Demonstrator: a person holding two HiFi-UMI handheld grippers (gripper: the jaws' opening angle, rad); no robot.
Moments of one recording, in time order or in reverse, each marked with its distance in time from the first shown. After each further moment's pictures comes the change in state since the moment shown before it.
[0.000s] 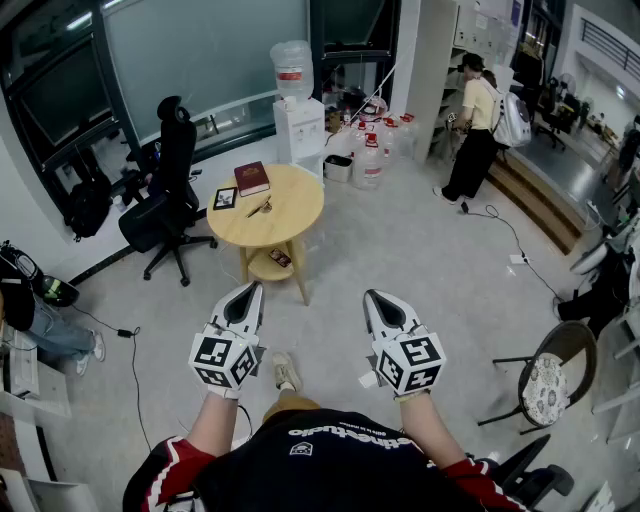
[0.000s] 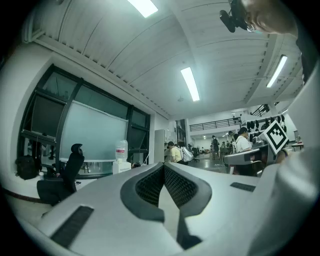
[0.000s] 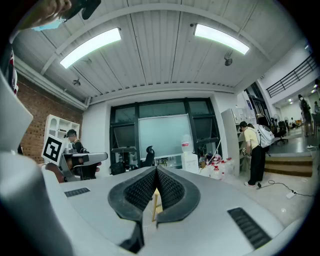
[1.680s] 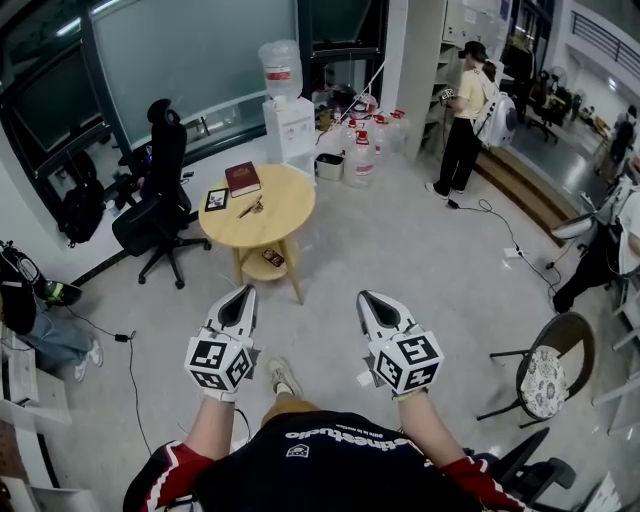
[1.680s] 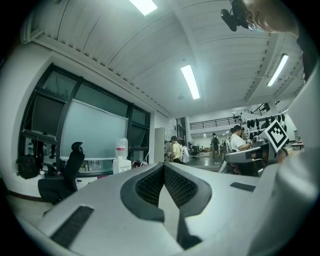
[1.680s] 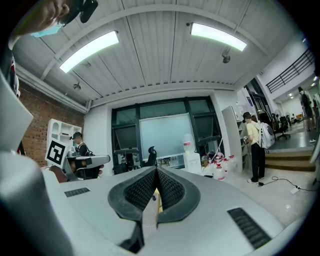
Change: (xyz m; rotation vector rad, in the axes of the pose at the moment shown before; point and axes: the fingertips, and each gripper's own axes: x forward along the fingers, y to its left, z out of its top) left arm 0.000 -0.010 -0.009 -0.001 0.025 0.009; right arm -0.011 -0.006 -0.005 0.031 -0.006 0.034
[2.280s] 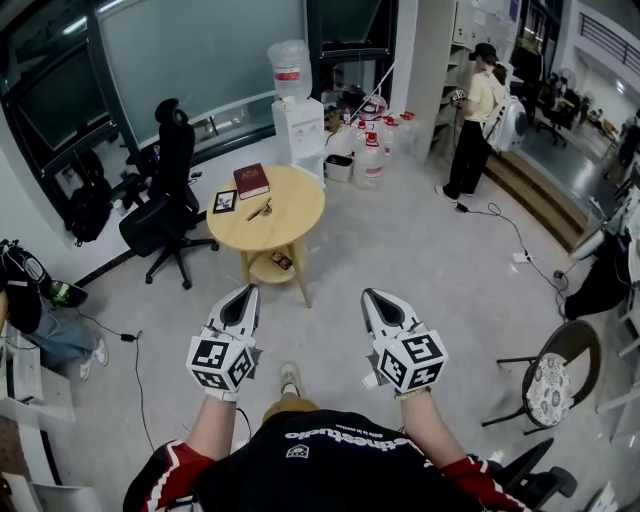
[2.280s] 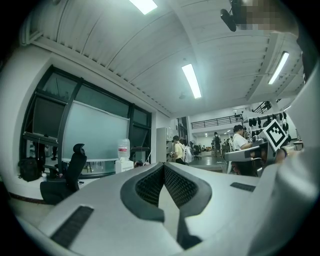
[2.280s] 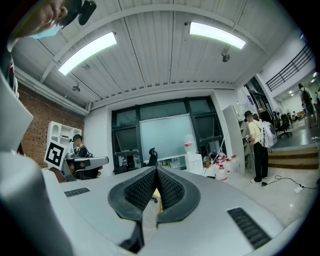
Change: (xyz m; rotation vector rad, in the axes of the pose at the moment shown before) left arm 0.010 0.022 0.008 0.012 0.000 0.016; right arm 0.027 -0.002 0.011 0.016 -0.016 0.014
